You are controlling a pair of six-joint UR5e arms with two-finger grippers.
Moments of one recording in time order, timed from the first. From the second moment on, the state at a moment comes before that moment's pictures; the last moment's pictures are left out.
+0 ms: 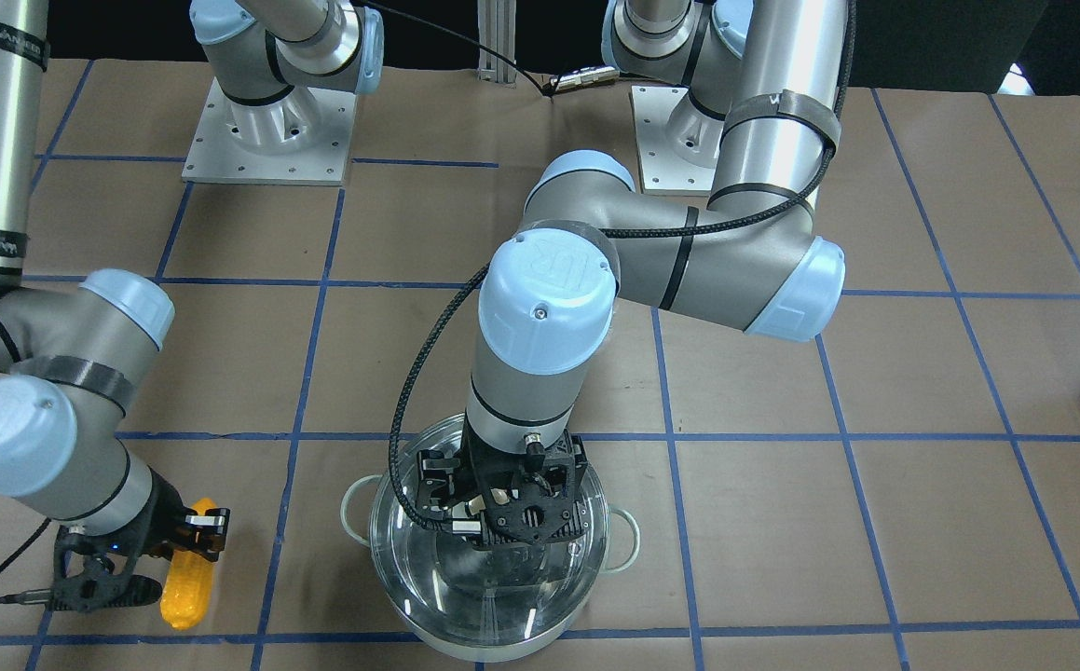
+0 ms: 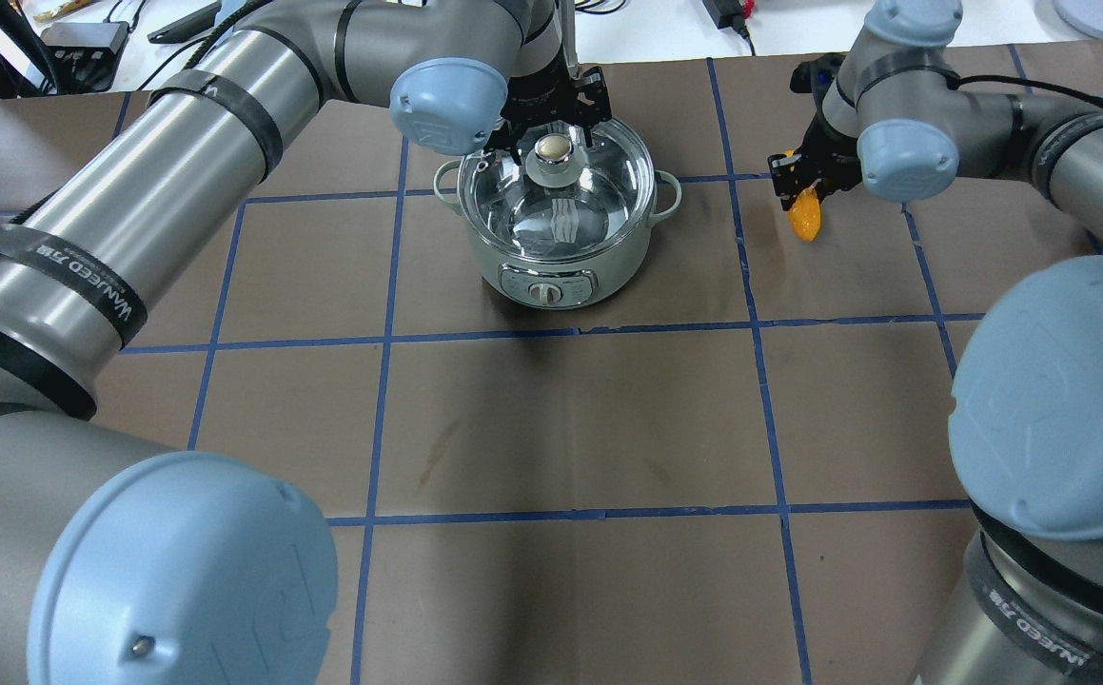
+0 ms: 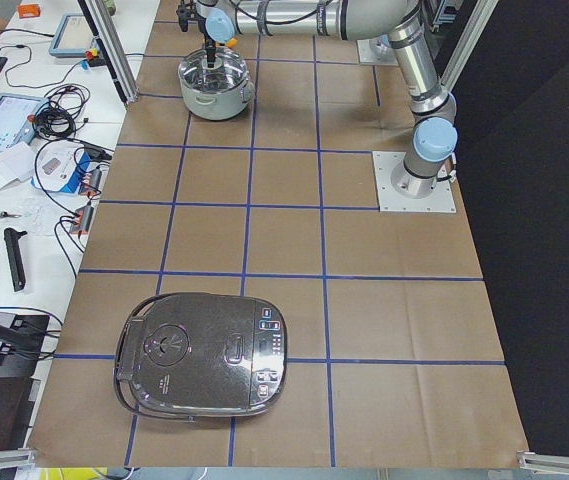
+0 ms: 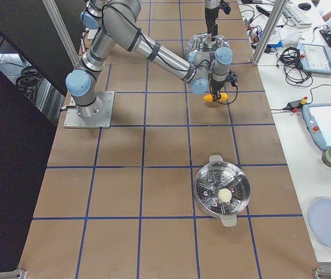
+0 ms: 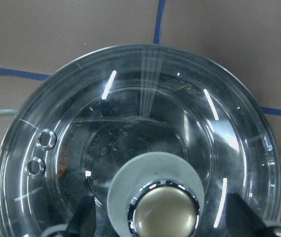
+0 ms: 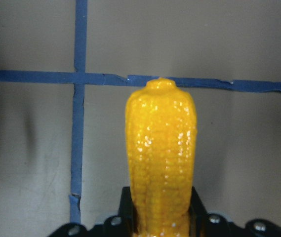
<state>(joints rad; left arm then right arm) -1.87 -2.19 -1.16 -1.18 1.51 -0.46 1.44 -1.02 1.49 -2.13 -1.52 -0.18</state>
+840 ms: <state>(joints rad) -1.78 -2.01 -1.15 -1.37 1.50 -0.30 1.49 -1.24 1.42 -1.84 -1.52 -0.07</state>
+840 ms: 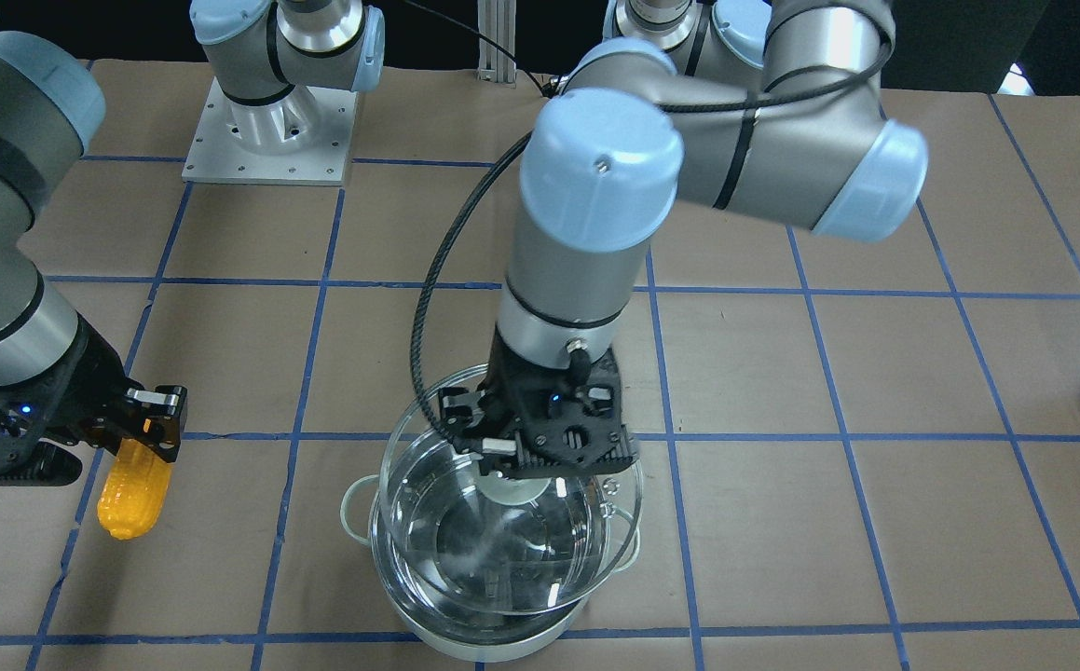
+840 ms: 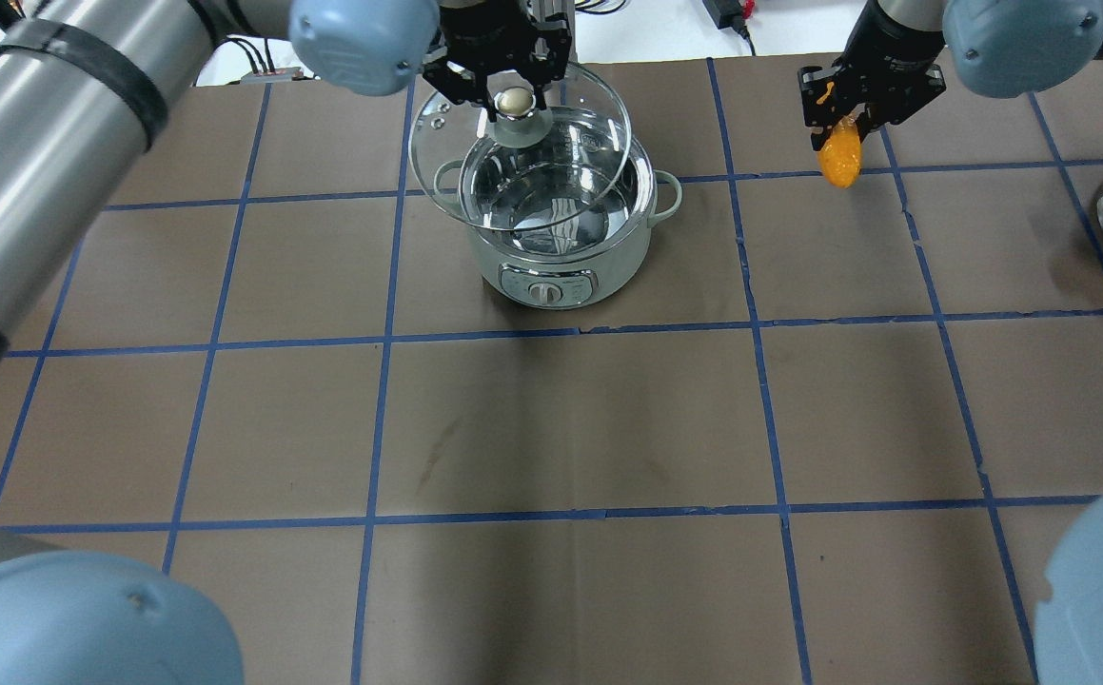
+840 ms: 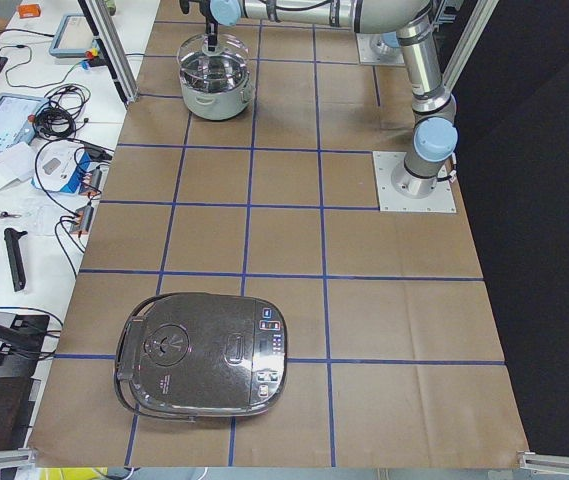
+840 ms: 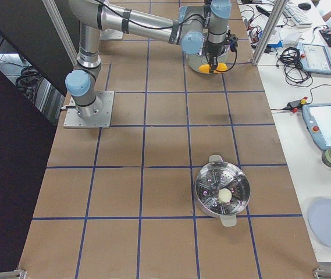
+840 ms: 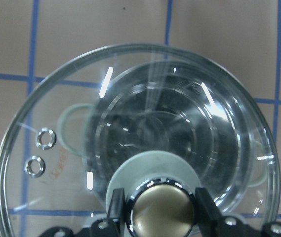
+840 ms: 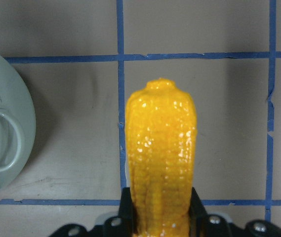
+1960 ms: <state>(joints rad) -1.35 -2.02 -1.61 -0.98 1.41 0.19 1.88 -0.87 1.08 -1.90 -1.56 0.34</state>
